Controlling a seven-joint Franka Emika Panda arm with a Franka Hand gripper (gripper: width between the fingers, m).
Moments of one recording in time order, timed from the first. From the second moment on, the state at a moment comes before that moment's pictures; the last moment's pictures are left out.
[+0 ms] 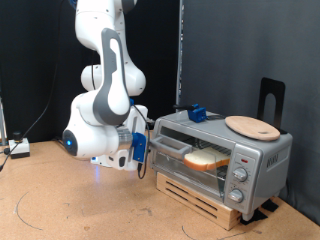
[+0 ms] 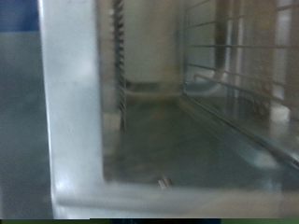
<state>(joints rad) -0.68 0.11 0.28 -2.57 0.76 1.46 -0.46</state>
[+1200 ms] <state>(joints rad) -0.71 0.01 0.28 -2.61 0.78 1.47 -0.44</state>
